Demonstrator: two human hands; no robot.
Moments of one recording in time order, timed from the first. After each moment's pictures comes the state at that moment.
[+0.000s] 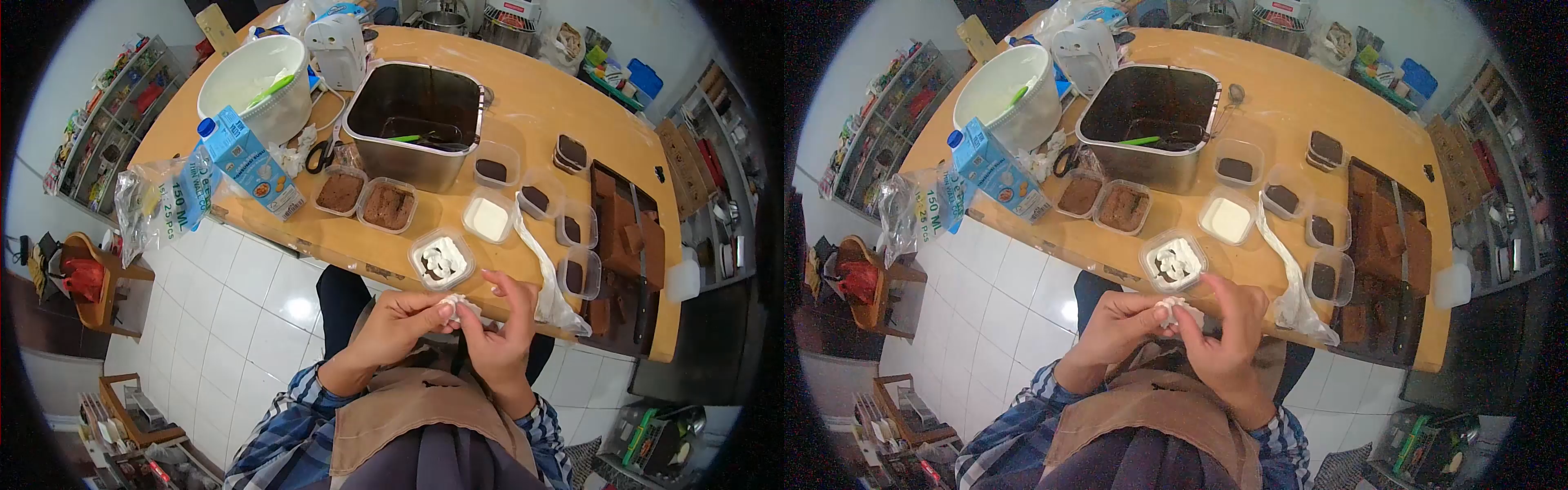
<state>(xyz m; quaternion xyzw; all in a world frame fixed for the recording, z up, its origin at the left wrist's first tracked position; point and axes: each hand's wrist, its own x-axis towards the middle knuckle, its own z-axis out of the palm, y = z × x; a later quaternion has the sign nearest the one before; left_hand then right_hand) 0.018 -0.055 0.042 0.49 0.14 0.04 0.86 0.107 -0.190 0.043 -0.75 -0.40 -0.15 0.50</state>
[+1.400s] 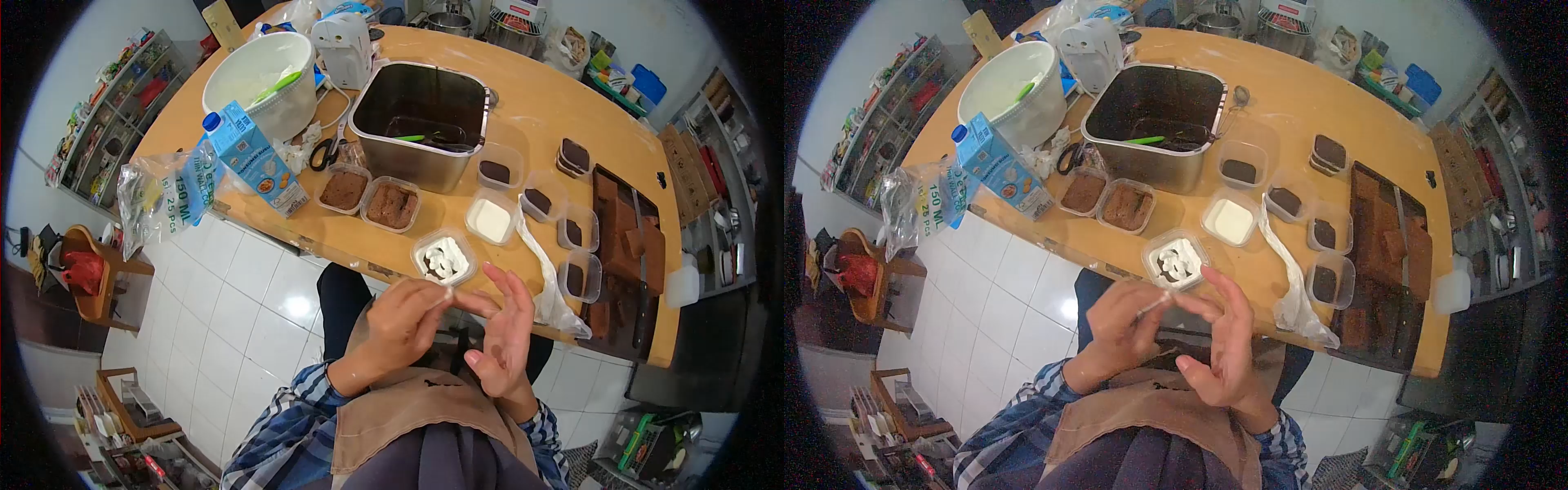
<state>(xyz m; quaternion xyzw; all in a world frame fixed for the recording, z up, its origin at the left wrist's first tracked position) 0.027 -0.059 0.035 0.83 0.05 0.41 0.38 0.105 -0.199 0.040 -0.50 -0.42 0.16 0.74</state>
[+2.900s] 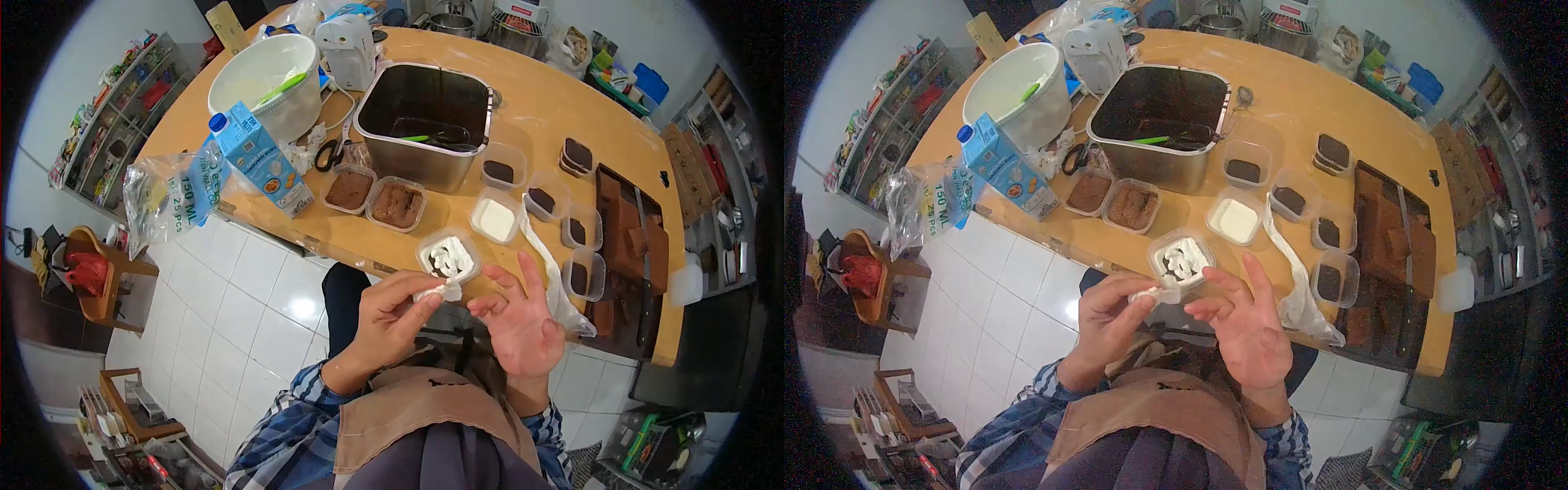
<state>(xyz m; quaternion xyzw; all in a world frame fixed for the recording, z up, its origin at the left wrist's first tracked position) 0.012 -0.049 0.040 0.70 0.08 0.29 0.65 0.121 -0.207 0.035 -0.26 -0.24 0.37 0.86</state>
